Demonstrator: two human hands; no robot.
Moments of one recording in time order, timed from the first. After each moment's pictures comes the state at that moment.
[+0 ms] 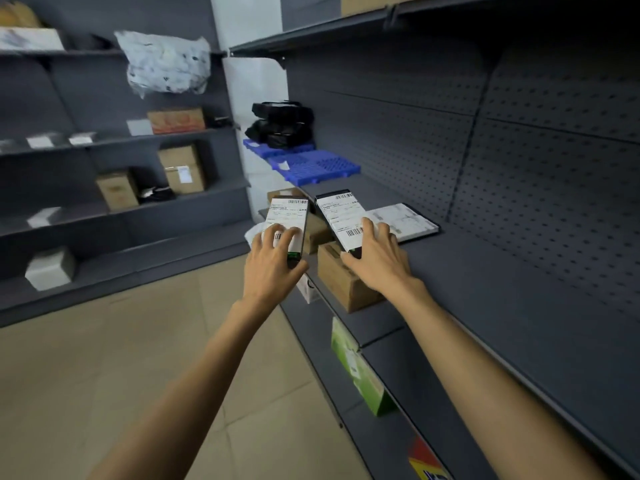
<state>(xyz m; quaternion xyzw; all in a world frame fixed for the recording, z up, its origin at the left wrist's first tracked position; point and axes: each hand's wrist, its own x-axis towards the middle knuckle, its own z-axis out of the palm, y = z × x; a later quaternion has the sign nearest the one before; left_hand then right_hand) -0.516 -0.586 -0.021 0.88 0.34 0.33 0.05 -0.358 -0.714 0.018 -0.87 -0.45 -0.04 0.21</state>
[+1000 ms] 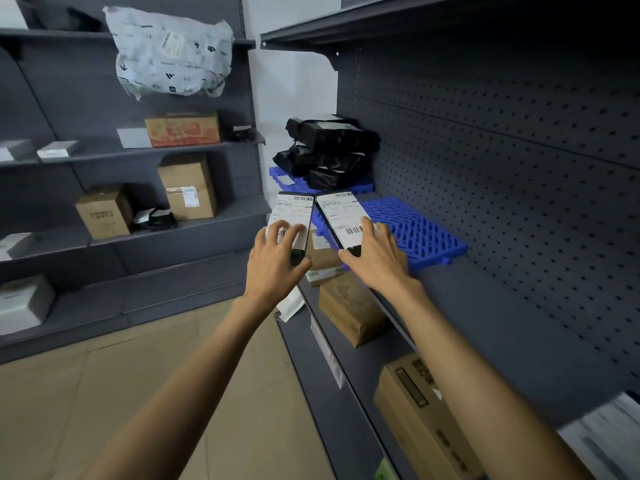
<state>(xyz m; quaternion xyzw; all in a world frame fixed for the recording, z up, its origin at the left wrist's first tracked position) -0.337 -0.057 -0.017 0.87 0.37 0.32 0.06 -0.176 -0.167 0.022 -0.85 -0.49 -0.03 0.21</state>
